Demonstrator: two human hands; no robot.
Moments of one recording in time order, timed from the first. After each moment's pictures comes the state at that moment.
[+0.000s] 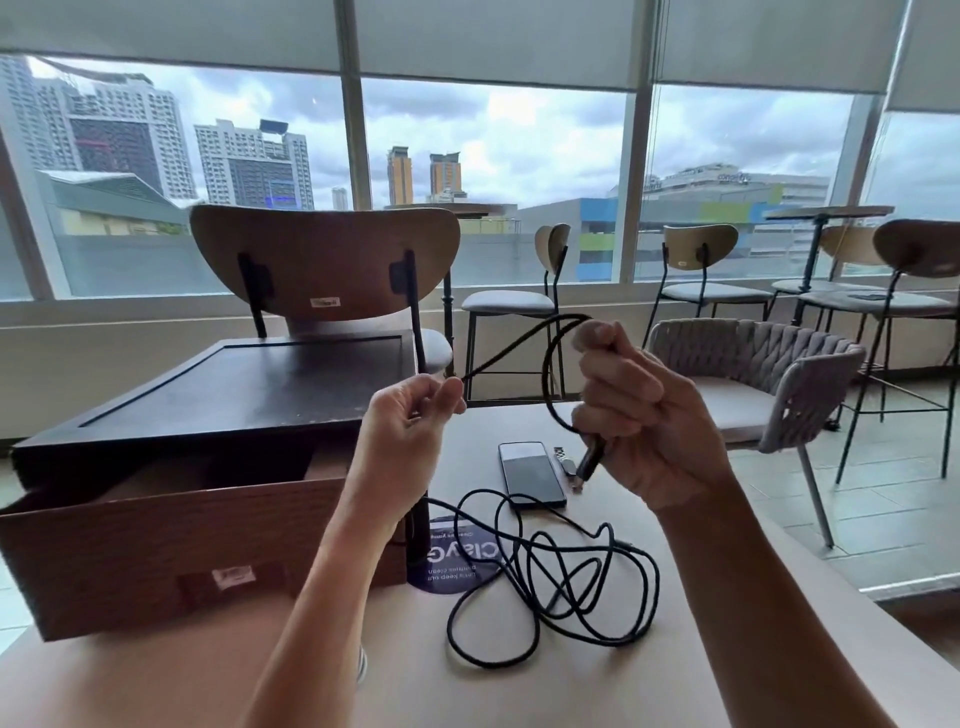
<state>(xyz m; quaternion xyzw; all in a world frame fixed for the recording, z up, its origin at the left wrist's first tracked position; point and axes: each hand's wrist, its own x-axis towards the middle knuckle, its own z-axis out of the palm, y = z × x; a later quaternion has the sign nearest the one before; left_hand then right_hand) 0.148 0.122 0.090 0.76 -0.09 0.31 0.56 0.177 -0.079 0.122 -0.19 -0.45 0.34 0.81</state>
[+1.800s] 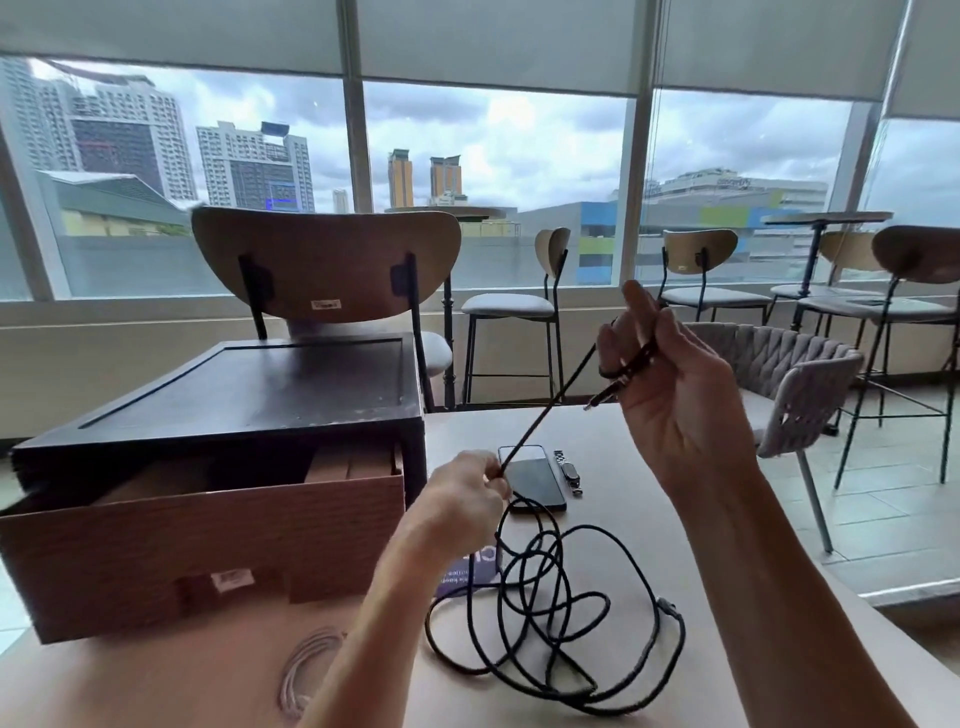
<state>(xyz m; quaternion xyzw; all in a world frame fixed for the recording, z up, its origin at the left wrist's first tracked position) 0.148 0.088 0.071 0.91 0.03 0.04 0.42 0.185 -0.088 0.131 -0.25 -0.29 -0.02 0.92</state>
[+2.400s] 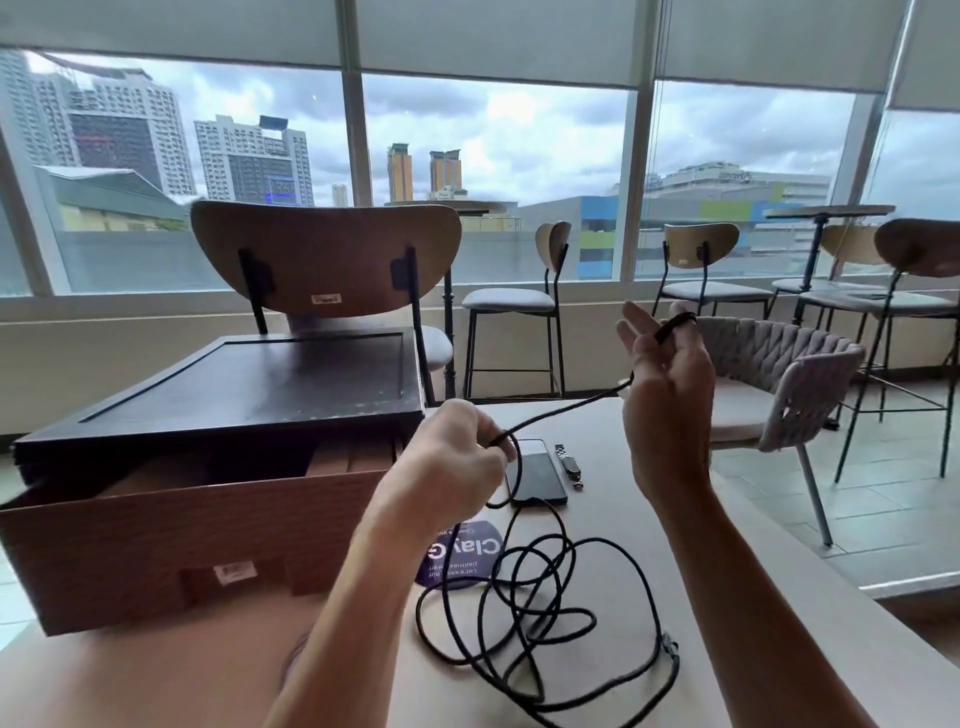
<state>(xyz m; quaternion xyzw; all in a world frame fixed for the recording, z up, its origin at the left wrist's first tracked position) 0.120 0.088 0.112 0.88 0.01 0.10 0.45 0.211 -0.074 0.103 -0.58 -0.17 -0.38 0.70</state>
